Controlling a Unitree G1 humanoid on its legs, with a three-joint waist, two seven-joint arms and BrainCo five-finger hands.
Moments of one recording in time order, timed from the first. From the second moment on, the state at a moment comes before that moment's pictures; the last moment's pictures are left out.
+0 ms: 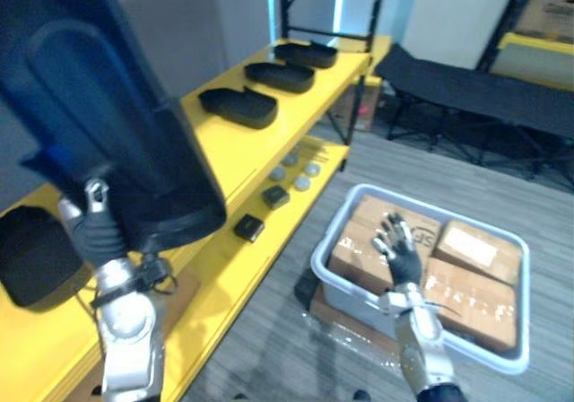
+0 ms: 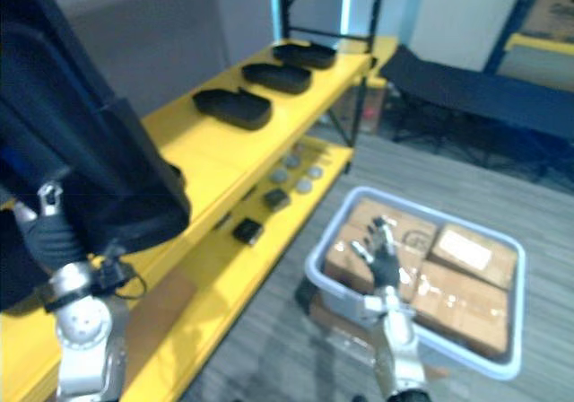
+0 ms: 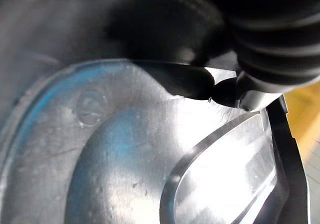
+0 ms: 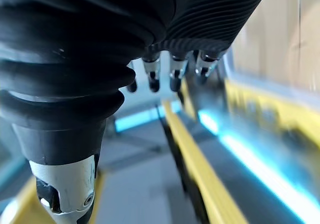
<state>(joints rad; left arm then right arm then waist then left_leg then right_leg) 0.22 0.10 0.29 -0.43 -0.10 -0.24 0.43 0.01 -0.10 0.16 0.26 0.42 -0.36 0.05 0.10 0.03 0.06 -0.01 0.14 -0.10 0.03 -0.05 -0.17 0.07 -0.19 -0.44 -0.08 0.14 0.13</state>
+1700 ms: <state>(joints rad) 0.22 0.22 0.50 -0.59 -0.21 -0.52 0.18 0.01 -0.09 -0.05 0.10 0.26 -0.49 -0.16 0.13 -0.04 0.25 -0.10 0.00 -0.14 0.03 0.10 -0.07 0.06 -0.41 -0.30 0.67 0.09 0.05</state>
